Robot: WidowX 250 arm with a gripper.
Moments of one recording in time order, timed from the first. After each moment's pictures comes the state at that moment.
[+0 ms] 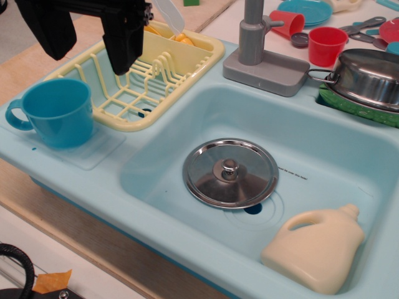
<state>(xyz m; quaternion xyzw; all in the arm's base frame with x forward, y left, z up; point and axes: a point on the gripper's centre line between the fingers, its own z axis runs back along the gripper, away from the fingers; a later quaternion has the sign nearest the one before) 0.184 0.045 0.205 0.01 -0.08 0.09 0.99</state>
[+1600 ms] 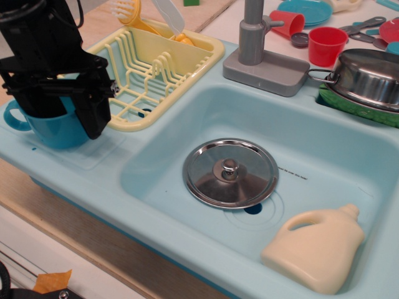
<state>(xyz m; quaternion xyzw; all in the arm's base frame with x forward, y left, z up) 0.171 0.075 0.131 -0.06 -0.06 0.15 0.99</state>
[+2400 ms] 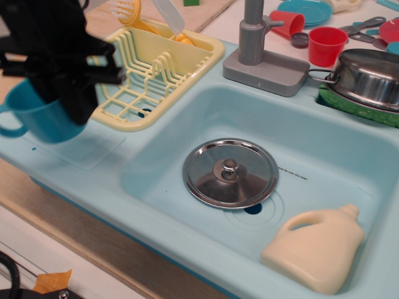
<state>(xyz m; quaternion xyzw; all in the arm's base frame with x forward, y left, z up) 0.179 0.045 0.165 -0.04 -0.08 0.12 0.99</state>
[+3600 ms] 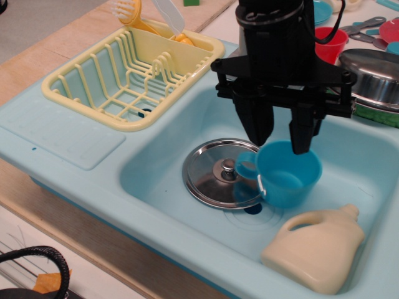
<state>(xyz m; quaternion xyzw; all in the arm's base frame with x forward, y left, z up) 0.237 -0.089 0.143 -0.10 -0.08 0.00 0.99</state>
